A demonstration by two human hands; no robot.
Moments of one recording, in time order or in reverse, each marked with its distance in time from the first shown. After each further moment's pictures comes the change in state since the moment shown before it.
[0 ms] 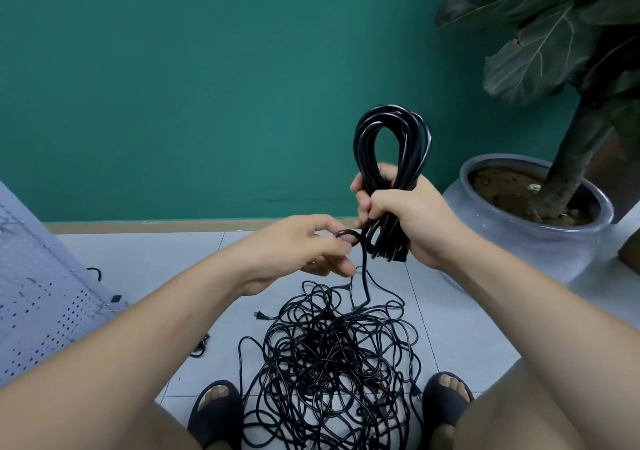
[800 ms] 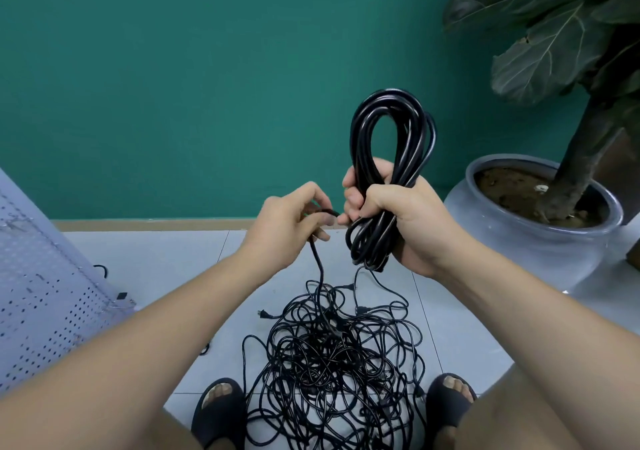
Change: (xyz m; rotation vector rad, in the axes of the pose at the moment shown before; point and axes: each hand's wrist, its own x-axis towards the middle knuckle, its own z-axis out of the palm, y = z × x) left_hand 0.030 -0.027 -0.017 0.245 0.451 0.359; right_hand -0.006 -0.008 0.024 0.245 -0.110 -0.027
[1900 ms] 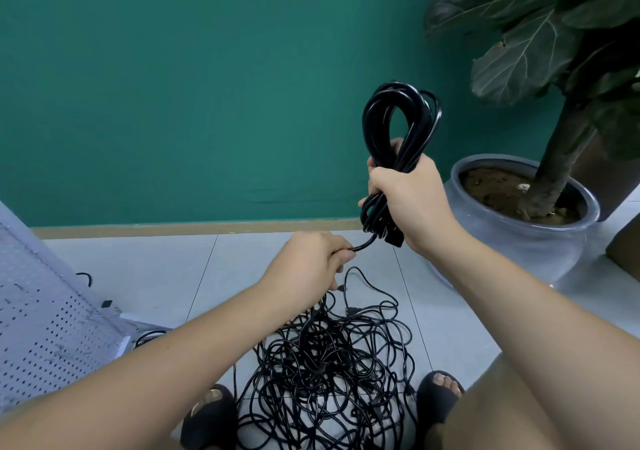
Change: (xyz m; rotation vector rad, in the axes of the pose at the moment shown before) left_hand -0.023 0.016 0.049 0.315 -0.229 -0.058; right_hand 0.015 -0.005 -0.029 -0.382 0.482 -0.117
